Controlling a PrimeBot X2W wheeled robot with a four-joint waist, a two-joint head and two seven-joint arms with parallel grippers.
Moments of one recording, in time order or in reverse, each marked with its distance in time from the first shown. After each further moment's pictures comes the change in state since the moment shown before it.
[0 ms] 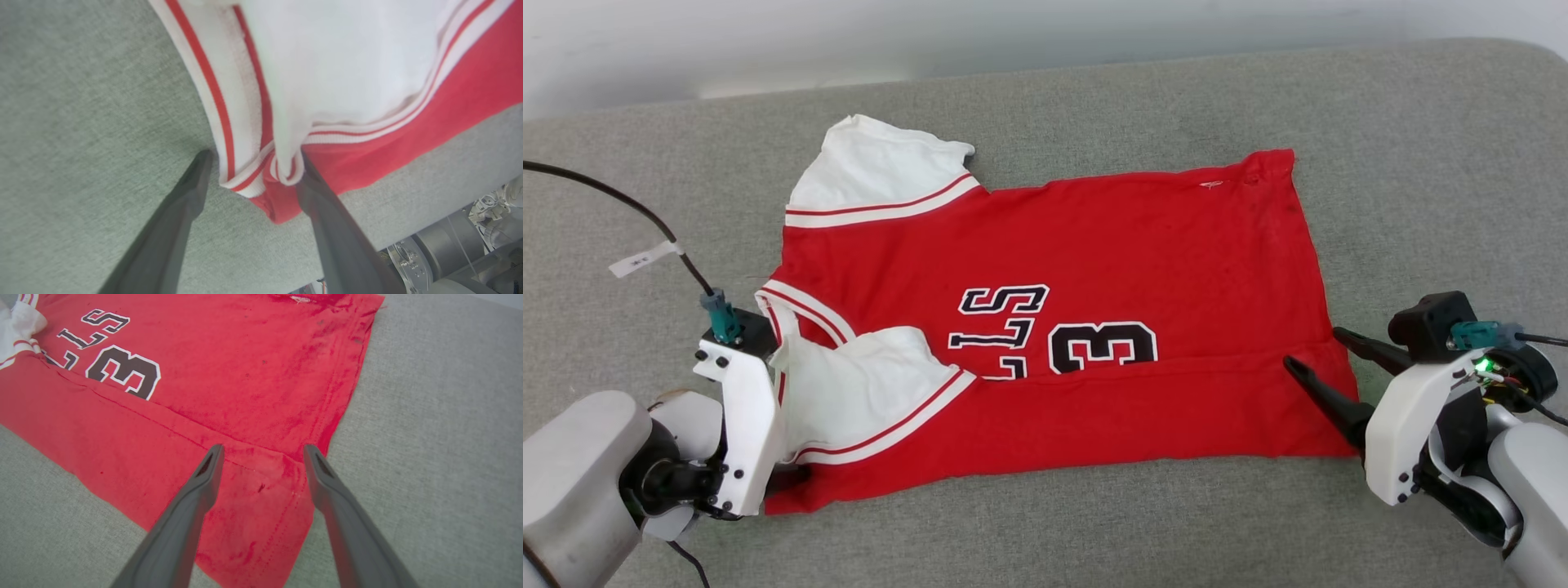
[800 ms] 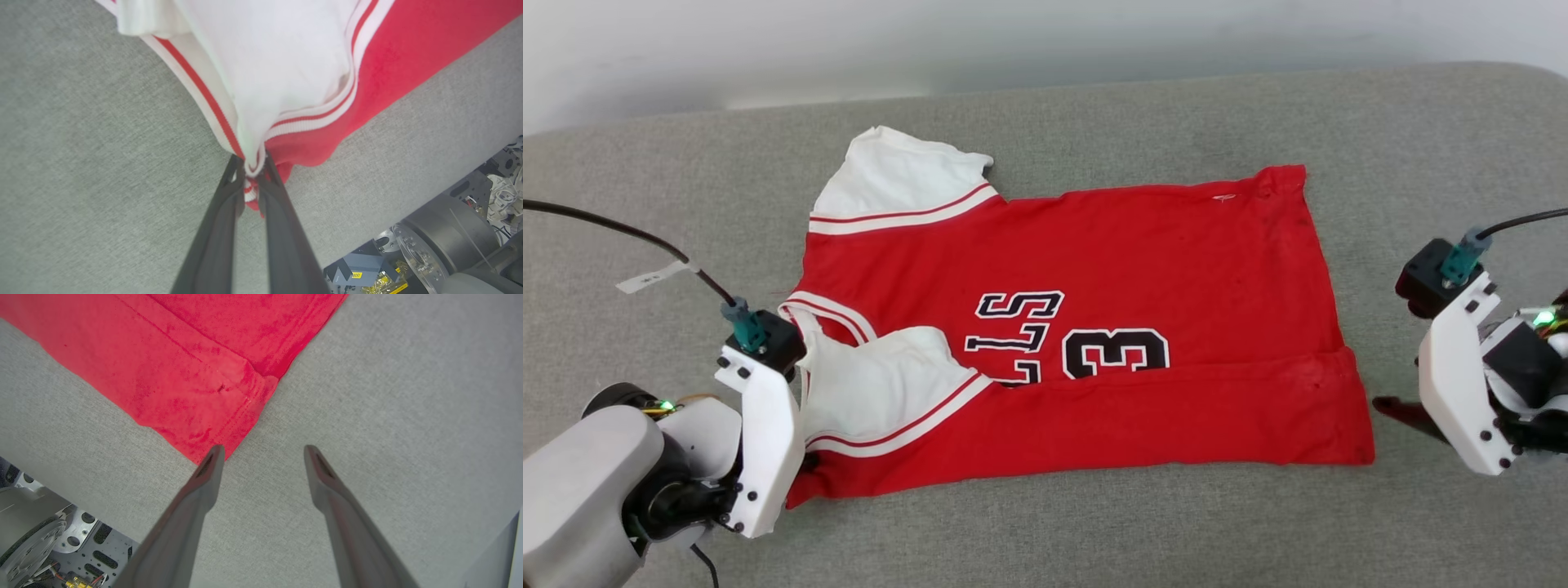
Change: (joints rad) left arm 0.034 0.064 0.011 -0.186 0.027 -0.043 -0.120; right arm -0.344 -0.291 0.364 -0.133 0.260 0.000 0.586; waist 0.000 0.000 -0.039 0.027
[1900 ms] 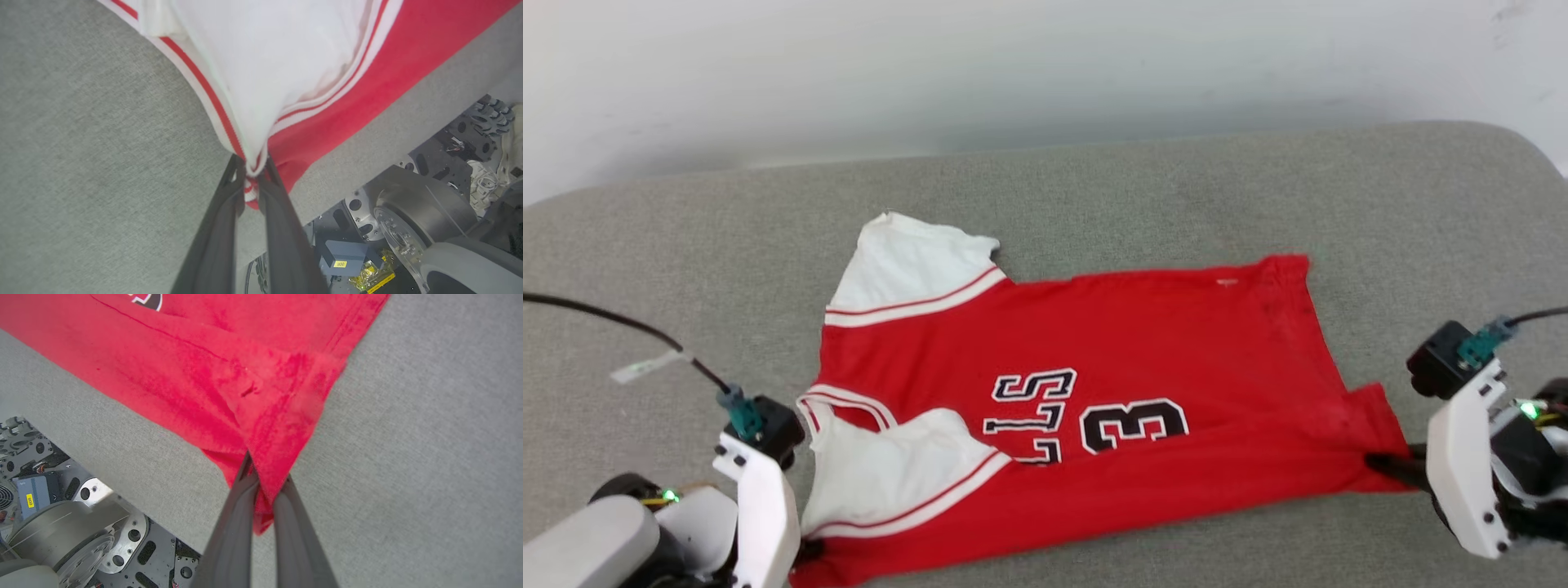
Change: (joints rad) left arm 0.157 0.076 -0.010 -0.125 -0.048 0.060 -0.066; right arm 0.099 -0.034 0.138 0.026 0.177 0.000 -0.274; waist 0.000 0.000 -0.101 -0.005
